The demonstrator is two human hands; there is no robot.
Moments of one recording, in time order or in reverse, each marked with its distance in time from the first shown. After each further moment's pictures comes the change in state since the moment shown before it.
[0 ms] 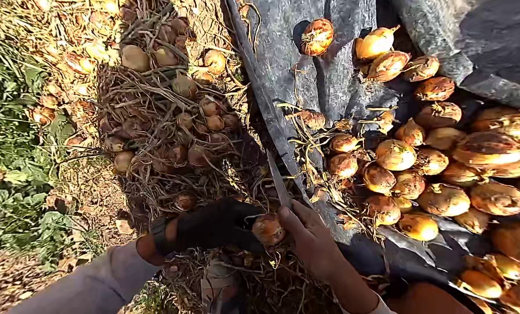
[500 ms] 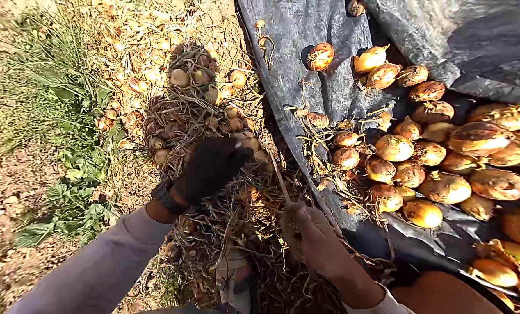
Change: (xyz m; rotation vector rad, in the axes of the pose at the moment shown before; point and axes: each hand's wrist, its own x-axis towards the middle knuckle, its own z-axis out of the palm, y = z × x) left_hand -0.044 0.039 -0.009 0.739 0.967 0.278; right_hand -0.055 -0.013 0.020 0.289 -0.244 -0.092
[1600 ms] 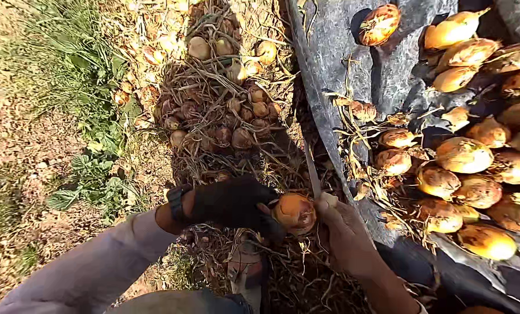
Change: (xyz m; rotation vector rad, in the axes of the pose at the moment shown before) left_hand -0.023 -0.009 0.003 -0.474 -0.859 -0.113; right_hand 0.033 0.014 -0.013 -0.207 0.148 -0.004
